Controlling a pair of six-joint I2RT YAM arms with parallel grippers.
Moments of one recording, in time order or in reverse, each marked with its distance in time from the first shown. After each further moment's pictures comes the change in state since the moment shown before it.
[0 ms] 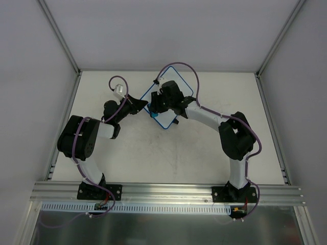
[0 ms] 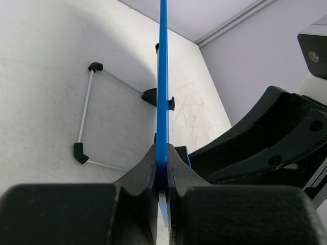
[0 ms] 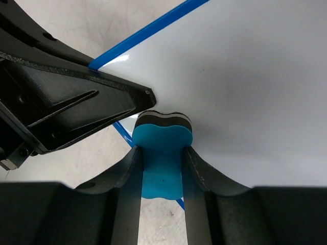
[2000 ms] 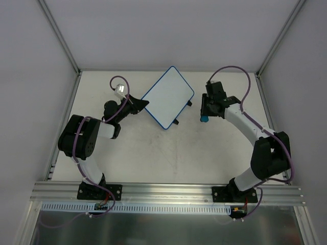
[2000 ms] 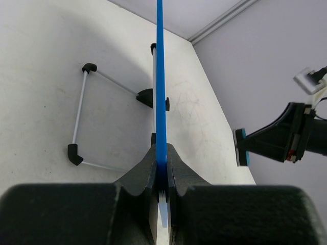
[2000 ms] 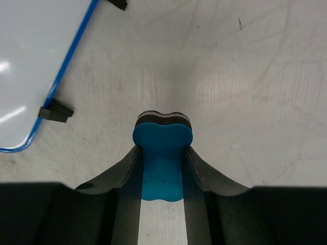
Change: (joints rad) left arm -0.003 0.011 0.002 0.035 0.024 0.005; right arm -0.348 -0.410 -0.289 -0.410 0.319 0.019
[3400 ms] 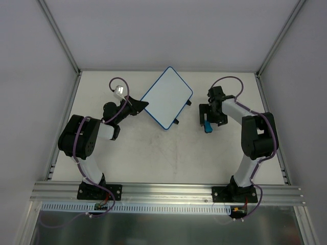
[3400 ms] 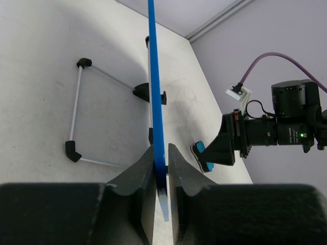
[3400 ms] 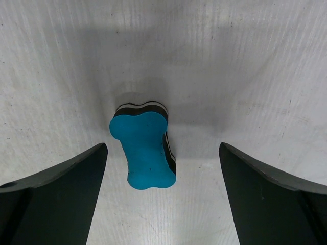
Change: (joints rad) left arm 0.010 0.006 -0.025 0.041 0.012 -0.024; right arm -0.136 0.271 0.013 -0.077 -0.092 -0.157
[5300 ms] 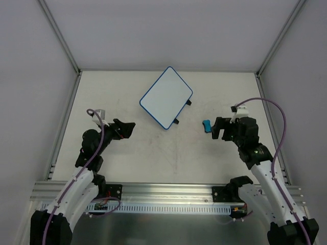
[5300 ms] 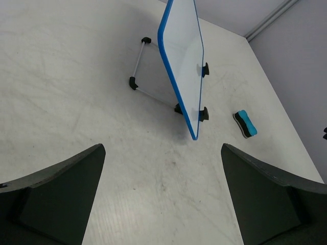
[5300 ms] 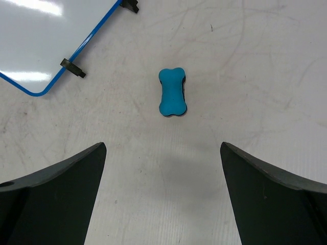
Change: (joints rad) left arm 0.026 -1.112 -0.378 -0.848 -0.242 0.319; right arm -0.001 -1.102 -0.609 0.232 -0.070 -0.014
